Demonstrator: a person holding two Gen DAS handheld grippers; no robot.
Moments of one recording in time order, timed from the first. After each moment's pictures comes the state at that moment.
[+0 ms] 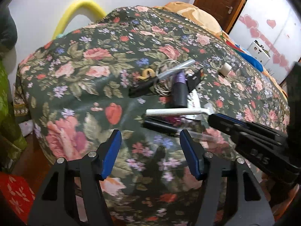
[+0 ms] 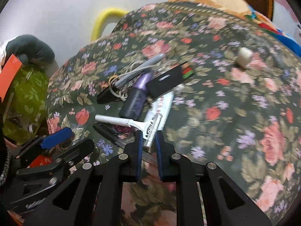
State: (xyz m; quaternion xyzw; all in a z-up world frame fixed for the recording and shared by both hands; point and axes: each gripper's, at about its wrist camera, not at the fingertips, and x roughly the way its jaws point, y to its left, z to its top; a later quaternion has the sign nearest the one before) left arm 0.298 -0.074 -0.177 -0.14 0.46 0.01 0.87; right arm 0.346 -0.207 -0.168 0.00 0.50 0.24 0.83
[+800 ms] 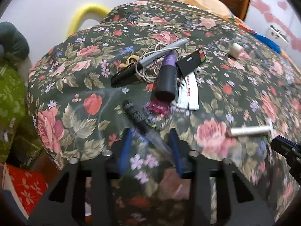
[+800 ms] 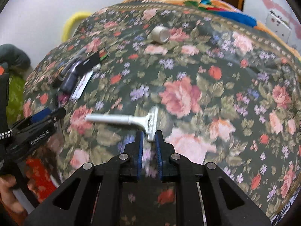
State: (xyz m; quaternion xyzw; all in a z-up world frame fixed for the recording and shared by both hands) left arm 0.305 -0.128 -0.194 -0.06 0.48 0.09 0.87; right arm 0.314 -0.323 -0.174 -0.02 0.53 0.16 0.83
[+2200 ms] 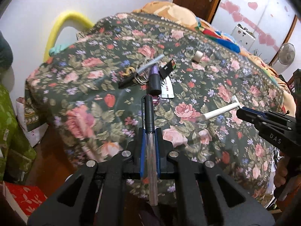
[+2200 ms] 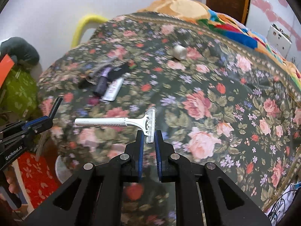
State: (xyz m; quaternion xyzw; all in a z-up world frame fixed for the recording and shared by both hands) left arm 0.232 -0.092 -0.117 -0.07 0.47 -0.03 0.88; right arm 0.277 -0.268 -0.114 -0.05 0.49 0.17 0.85
